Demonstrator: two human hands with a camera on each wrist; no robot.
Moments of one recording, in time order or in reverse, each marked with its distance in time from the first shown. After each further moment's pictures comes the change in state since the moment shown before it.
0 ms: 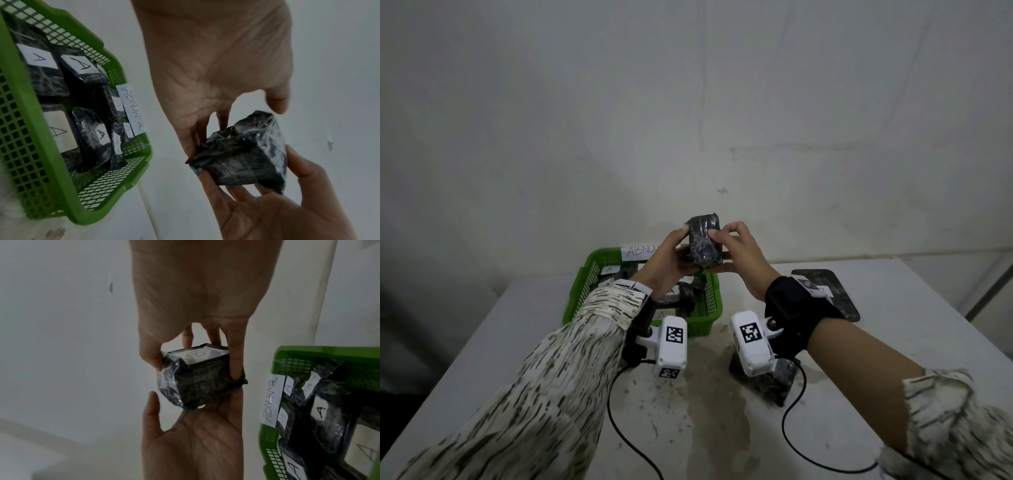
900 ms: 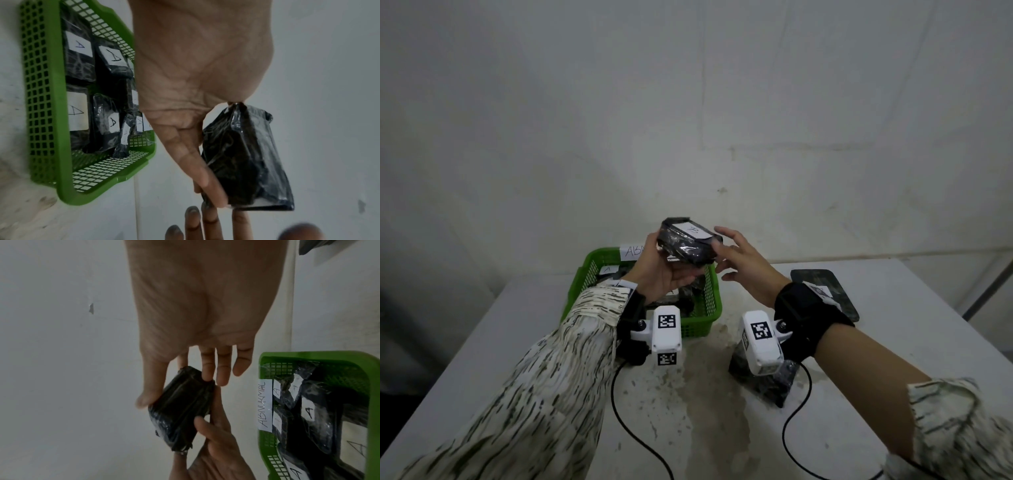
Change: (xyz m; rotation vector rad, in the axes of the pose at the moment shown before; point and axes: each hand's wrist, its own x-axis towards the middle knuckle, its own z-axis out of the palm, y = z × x) left_hand 0.006 -0.004 -0.023 -0.121 0.102 -0.255; right_hand -0.002 0.010 -0.018 -0.115 -0.139 0.086
